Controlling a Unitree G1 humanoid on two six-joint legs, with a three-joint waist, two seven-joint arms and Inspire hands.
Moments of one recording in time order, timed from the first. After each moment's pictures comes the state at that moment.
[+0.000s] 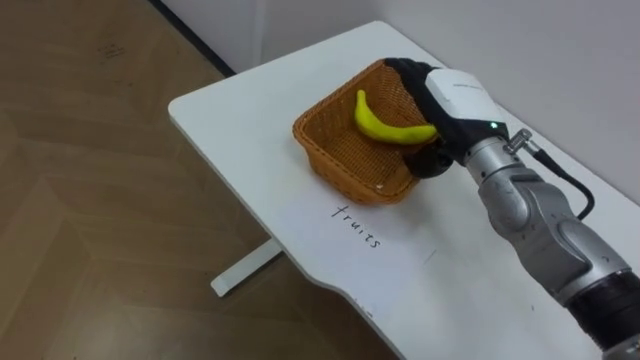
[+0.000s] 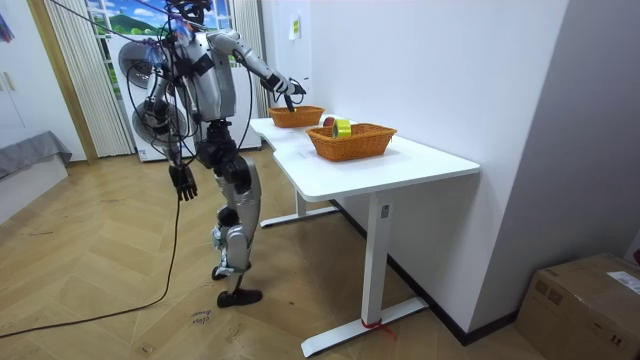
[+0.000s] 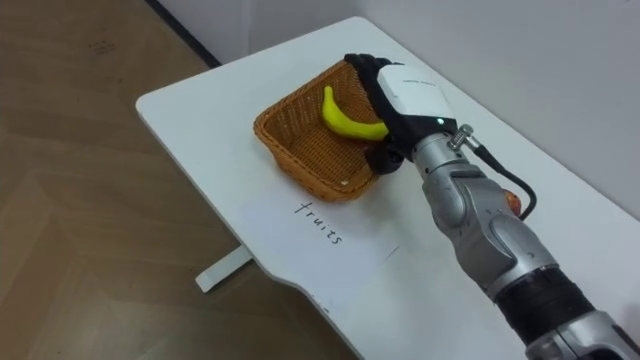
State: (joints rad) left arm 0.45 0.33 0.07 0.72 0.29 0.12 -0.16; right arm -0.45 -0.55 0.46 0.31 -0.56 0.03 -0.13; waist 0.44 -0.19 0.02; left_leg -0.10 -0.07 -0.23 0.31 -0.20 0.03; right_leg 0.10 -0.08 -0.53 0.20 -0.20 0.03
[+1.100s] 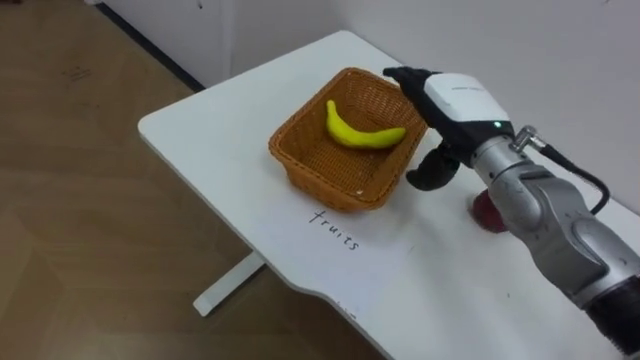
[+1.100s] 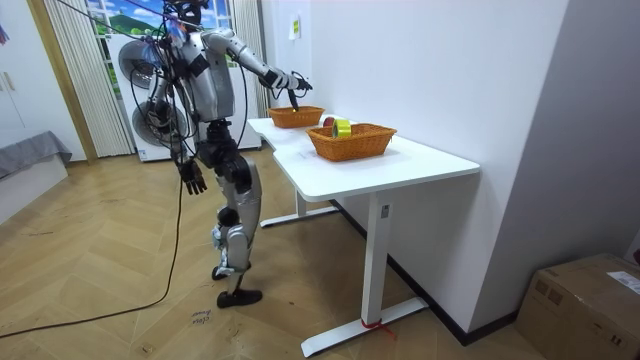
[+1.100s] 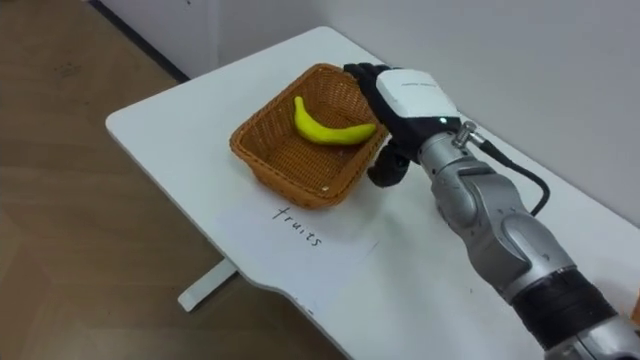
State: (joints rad) left arm 0.46 0.34 0.06 0.67 0.29 0.12 -0.14; right arm -0.42 -0.62 0.46 0.21 -0.62 0.04 -0.03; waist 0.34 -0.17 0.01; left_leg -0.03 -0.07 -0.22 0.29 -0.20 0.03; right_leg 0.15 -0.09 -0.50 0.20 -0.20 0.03
